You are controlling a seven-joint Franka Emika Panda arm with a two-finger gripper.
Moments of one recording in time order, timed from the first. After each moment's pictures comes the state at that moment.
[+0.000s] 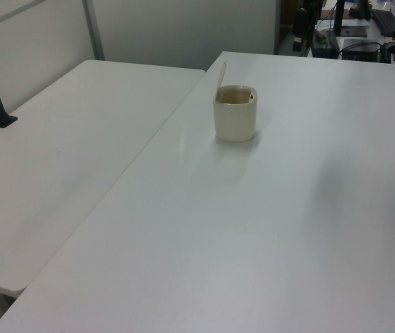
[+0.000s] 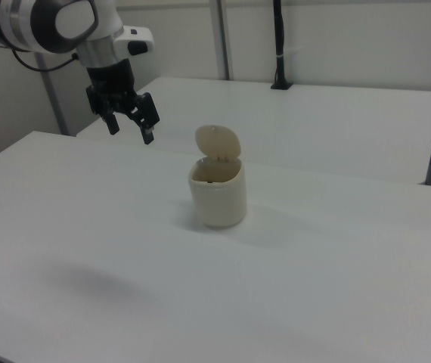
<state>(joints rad) 0.06 -0.03 -0.09 -1.66 0.01 1.73 0.02</state>
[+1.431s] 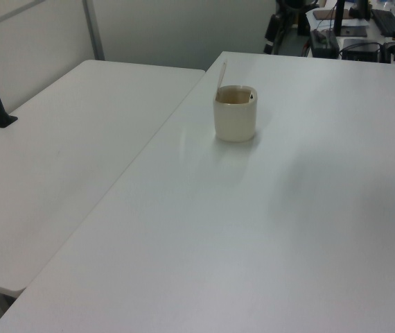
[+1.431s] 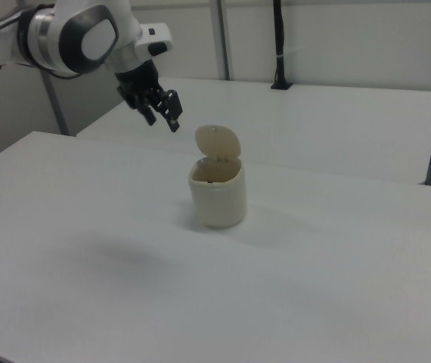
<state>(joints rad) 0.06 0.06 -0.10 -1.65 0.01 2.05 0.05</state>
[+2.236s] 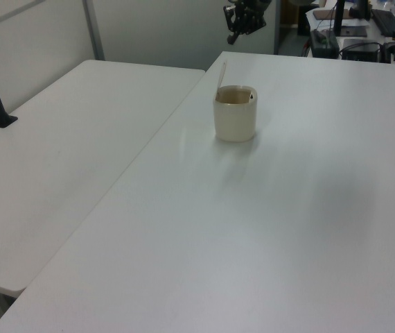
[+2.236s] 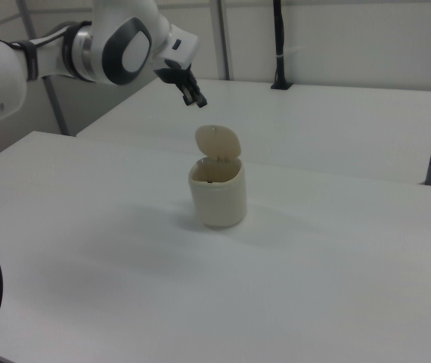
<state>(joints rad) 0.06 0.30 -0.13 -1.46 0.02 2.34 0.85</state>
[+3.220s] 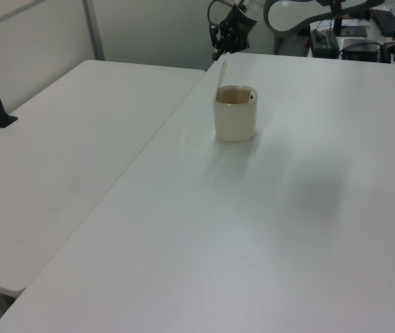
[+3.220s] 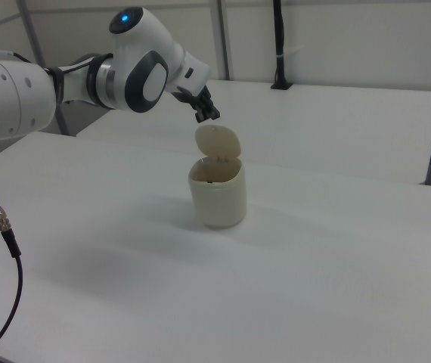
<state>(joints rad) 0.06 0.42 -0.13 -1.45 0.02 2.51 0.97</state>
